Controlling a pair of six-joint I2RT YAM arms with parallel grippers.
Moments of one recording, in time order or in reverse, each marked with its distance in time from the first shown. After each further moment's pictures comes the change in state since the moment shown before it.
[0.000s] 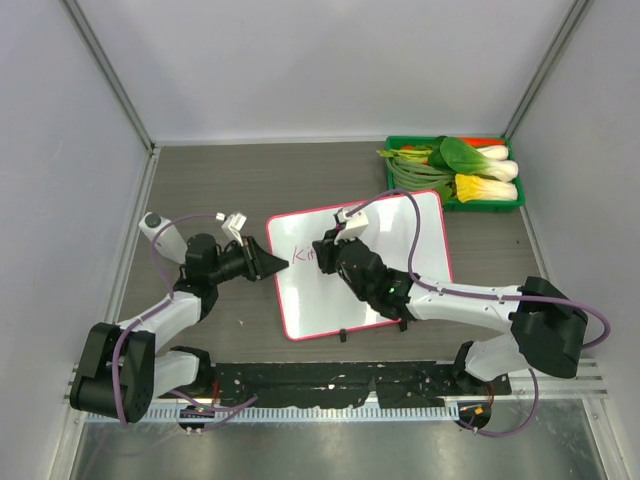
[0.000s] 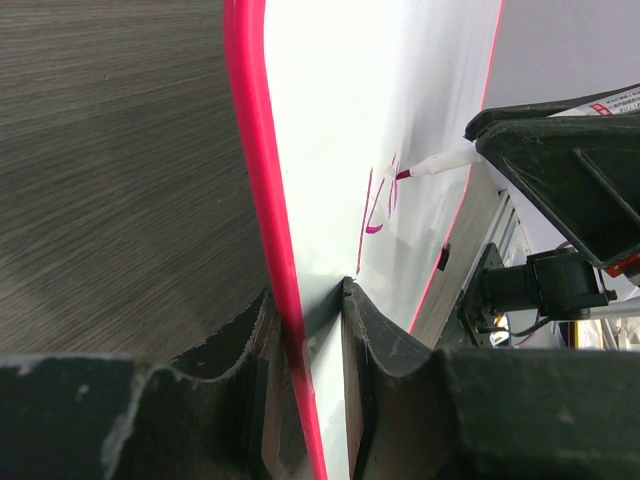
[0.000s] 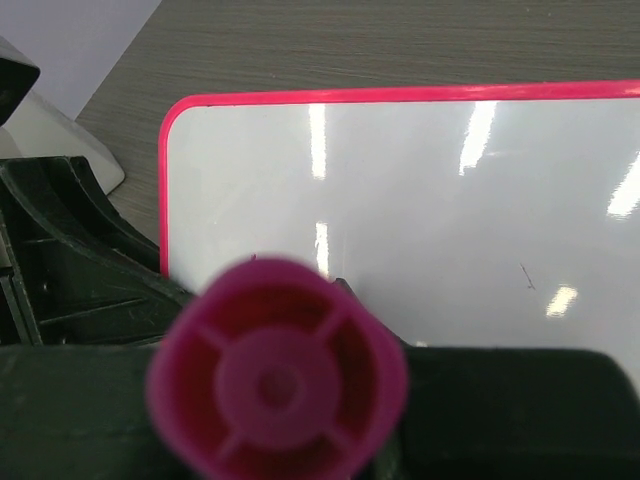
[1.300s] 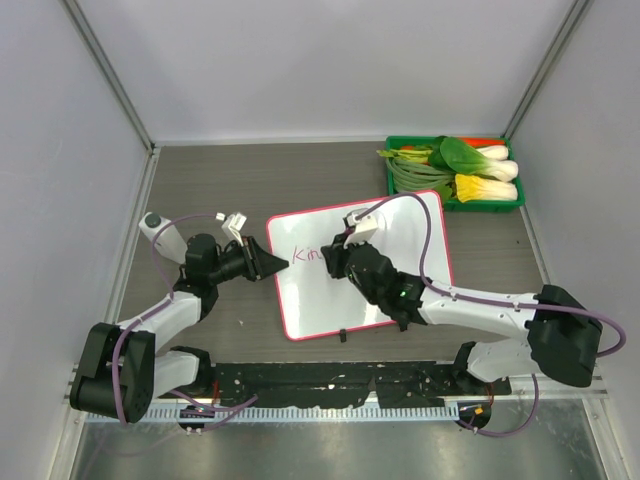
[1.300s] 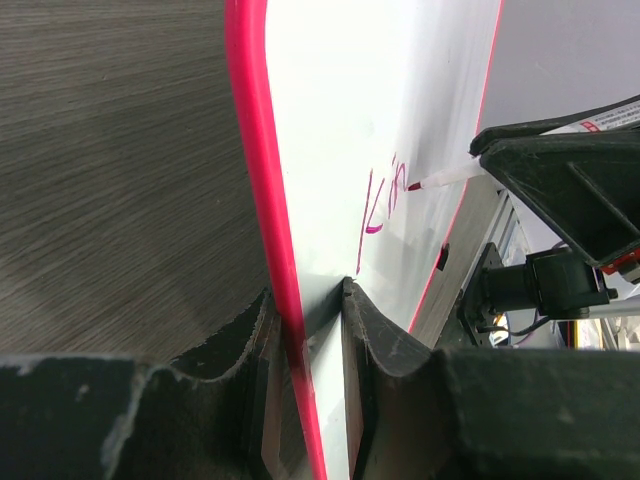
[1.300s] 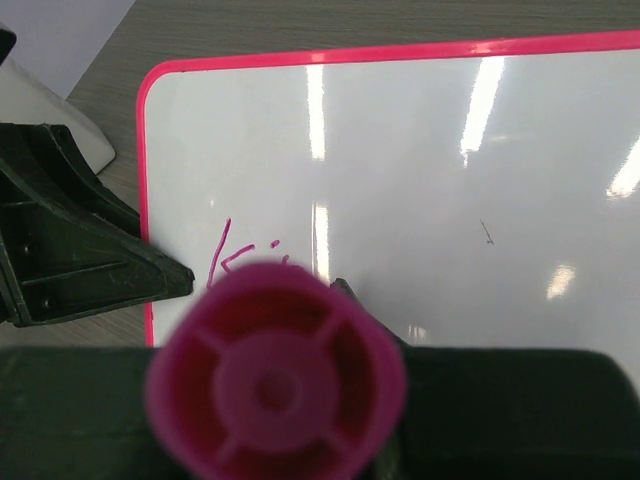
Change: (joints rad) left arm 0.000 0.000 0.000 0.001 0.002 0.000; right arm -0.008 -0.080 -0.058 -0.055 -0.022 0.019
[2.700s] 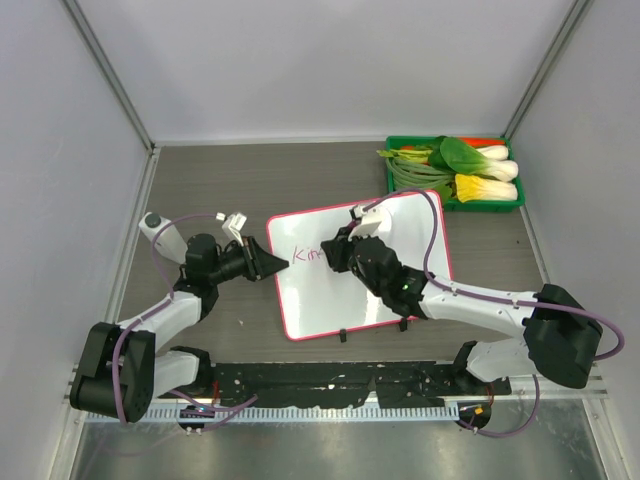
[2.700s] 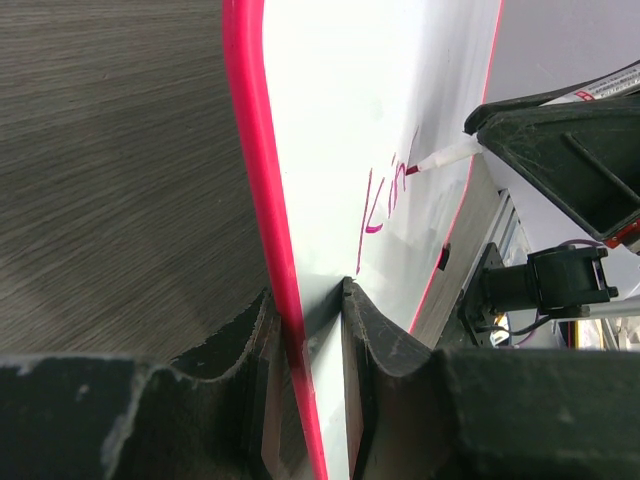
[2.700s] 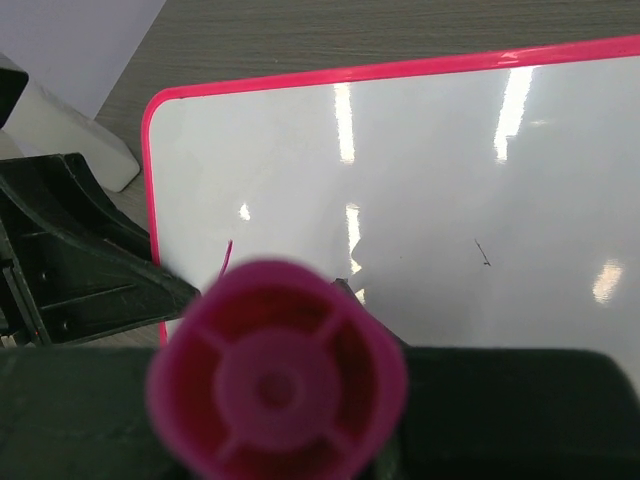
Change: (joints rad) left arm -0.002 0.002 0.000 0.003 -0.002 0.000; right arm -0.075 0.002 0.000 0.016 -0.103 0.058
